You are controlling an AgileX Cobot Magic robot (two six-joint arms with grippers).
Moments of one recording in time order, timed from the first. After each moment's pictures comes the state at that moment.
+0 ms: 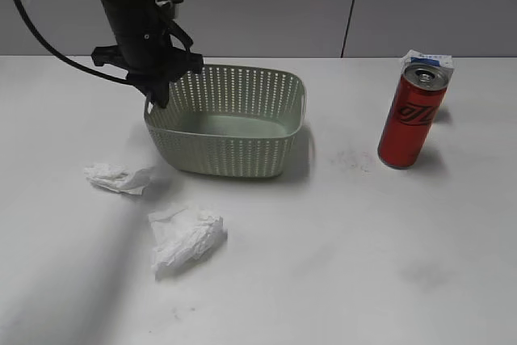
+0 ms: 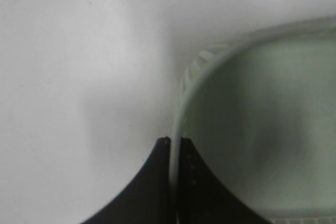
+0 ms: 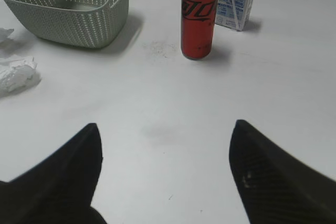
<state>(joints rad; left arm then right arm) -0.38 2.33 -2.04 -0.14 1.21 -0.07 0.08 0.00 -0.41 0.25 0.95 -0.17</state>
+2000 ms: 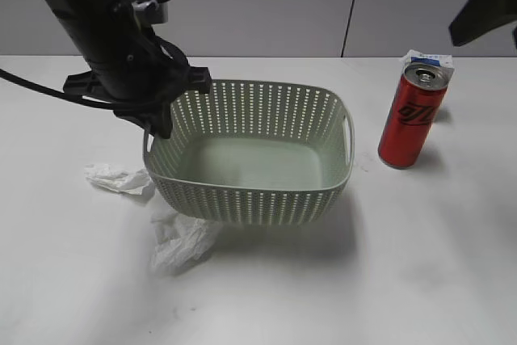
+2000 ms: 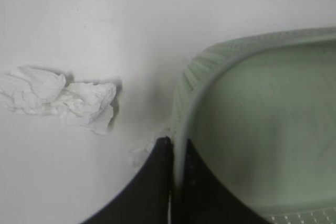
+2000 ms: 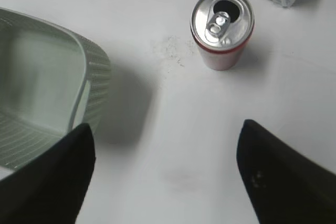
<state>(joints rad) -0.54 1.82 -1.38 -0.18 0.94 -0.31 0.16 1.46 -1.35 0.23 1.06 -0.06</state>
